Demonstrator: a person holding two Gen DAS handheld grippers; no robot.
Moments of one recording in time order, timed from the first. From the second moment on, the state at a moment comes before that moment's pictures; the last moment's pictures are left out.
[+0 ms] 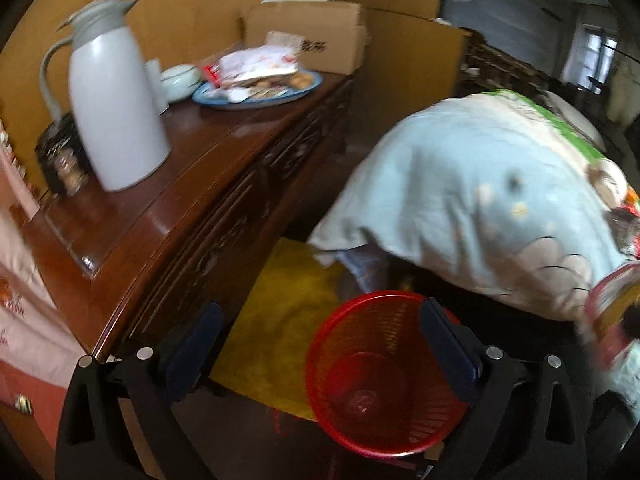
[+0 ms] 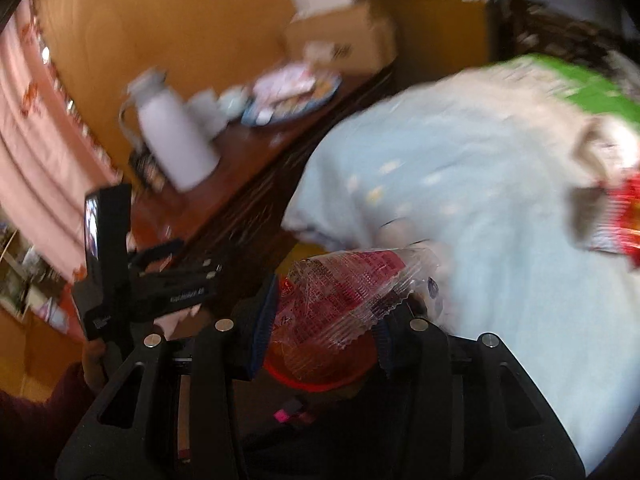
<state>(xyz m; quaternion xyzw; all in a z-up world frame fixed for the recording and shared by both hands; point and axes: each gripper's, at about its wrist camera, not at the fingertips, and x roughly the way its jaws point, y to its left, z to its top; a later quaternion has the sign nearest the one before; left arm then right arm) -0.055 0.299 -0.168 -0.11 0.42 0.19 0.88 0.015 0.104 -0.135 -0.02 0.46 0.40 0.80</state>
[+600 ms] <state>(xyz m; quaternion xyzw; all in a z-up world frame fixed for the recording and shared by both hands) -0.052 0.301 -0.181 -0.12 0.44 0.18 0.87 0.051 0.102 -0.153 -0.02 0.48 0.36 0.80</state>
